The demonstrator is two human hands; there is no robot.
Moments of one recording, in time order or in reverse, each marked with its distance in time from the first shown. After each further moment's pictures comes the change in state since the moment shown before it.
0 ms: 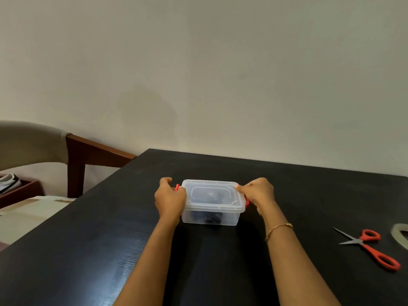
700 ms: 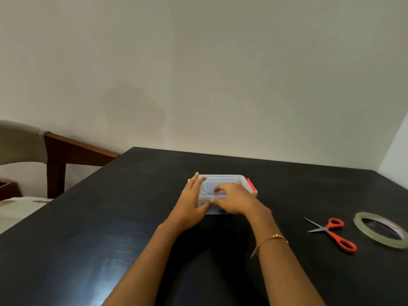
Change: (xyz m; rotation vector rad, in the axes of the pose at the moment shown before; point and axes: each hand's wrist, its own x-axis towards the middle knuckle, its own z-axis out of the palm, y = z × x) left_hand -0.035 -0.011 0.045 0.334 -0.556 0.651; right_hand -0.048 -0.002 -0.034 -0.589 -0.352 -0.358
